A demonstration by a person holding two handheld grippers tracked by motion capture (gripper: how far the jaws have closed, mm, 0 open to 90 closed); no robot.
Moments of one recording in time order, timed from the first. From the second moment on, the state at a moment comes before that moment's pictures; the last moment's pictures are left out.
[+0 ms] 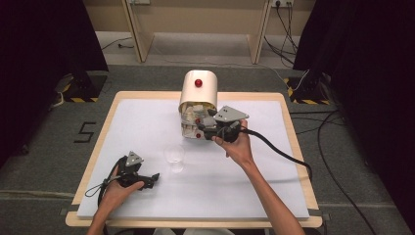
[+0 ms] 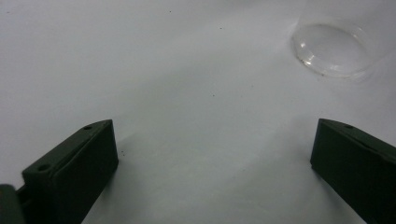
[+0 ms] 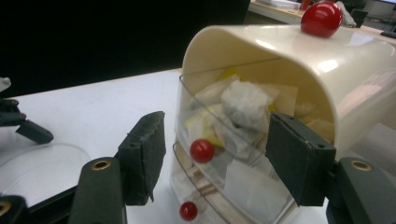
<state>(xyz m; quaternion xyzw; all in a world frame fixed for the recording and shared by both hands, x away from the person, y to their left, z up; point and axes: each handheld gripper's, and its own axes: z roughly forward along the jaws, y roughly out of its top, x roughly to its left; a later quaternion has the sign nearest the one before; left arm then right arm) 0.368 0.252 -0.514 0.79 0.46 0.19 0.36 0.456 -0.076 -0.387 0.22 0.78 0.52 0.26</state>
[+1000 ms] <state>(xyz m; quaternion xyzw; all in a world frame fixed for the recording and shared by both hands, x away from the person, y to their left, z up) 0.368 0.252 -0.514 0.79 0.46 0.19 0.36 0.453 -0.072 -0.390 0.21 0.80 0.51 0.24</state>
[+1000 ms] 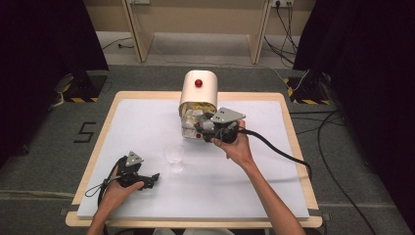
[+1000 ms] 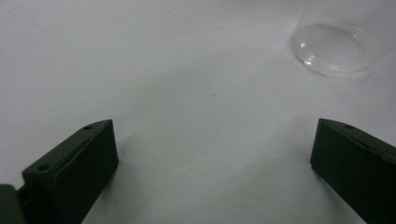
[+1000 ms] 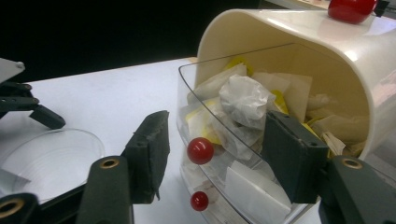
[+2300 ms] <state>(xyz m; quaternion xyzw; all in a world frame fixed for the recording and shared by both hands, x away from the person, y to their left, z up) 0.368 0.252 -0.514 0.79 0.46 0.19 0.36 0.403 -0.075 -0.396 0.17 0.82 0.49 0.23</state>
